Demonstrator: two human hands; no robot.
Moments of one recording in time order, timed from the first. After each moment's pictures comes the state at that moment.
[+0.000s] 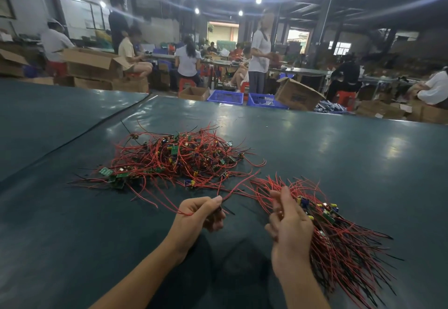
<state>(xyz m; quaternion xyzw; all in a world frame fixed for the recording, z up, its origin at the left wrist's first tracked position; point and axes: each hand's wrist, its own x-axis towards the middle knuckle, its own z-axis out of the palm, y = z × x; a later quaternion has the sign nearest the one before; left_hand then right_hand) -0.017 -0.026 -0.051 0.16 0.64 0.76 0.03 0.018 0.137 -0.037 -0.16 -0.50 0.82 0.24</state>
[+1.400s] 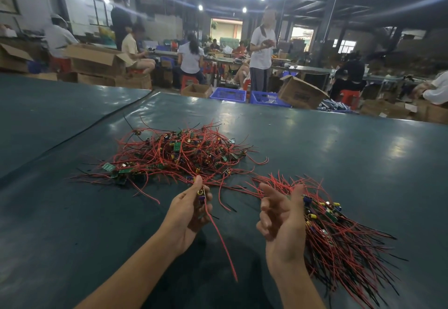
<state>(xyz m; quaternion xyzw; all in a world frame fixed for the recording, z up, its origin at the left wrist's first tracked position) -0.032 -0.031 -0.049 -0.06 0.49 0.86 0.11 0.024 0.124 -0.037 -0.06 -0.49 0.85 0.19</state>
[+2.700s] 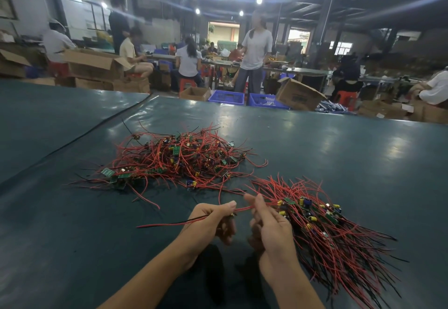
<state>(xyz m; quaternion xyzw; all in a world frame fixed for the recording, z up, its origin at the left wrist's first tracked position) -0.007 -0.013 -0.042 0.15 0.66 0.73 0.10 0.020 0.114 -0.037 -0.16 -0.54 0.82 0.10</state>
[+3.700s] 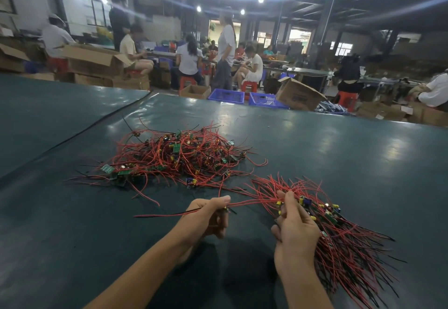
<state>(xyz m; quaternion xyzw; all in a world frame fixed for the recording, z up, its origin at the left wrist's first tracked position) -0.013 -0.022 -0.041 0.13 0.63 0.75 0.14 0.011 0.141 -0.044 -0.21 -0.48 0.81 0.28</state>
